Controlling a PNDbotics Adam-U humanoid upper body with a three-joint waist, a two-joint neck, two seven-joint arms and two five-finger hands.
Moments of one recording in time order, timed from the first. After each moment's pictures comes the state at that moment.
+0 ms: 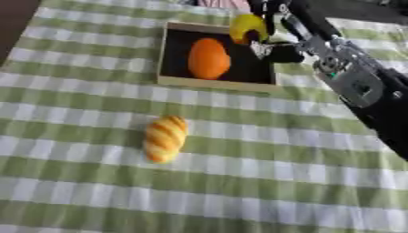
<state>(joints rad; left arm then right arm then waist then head) -0.43 0.46 0.32 -1.83 0.28 -0.60 0.06 -0.61 -0.96 0.16 -1.49 0.43 -0.13 -0.18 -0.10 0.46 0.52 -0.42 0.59</state>
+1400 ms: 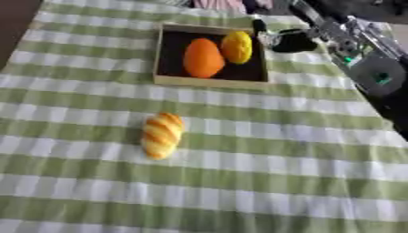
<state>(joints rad) -0.40 0.46 0.32 -1.83 0.28 -0.58 0.06 -0.50 -1.00 0.09 -1.69 0.37 -0.13 -0.08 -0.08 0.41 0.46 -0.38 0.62</state>
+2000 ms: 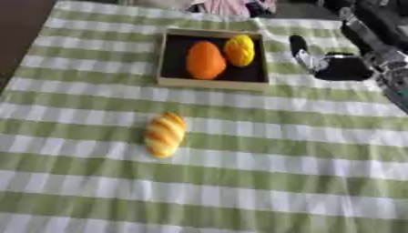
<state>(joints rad) -0.39 0.49 0.32 -1.81 0.23 -0.58 0.07 -0.22 -1.01 0.00 -1.96 0.19 -0.23 -0.23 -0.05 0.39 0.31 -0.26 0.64</state>
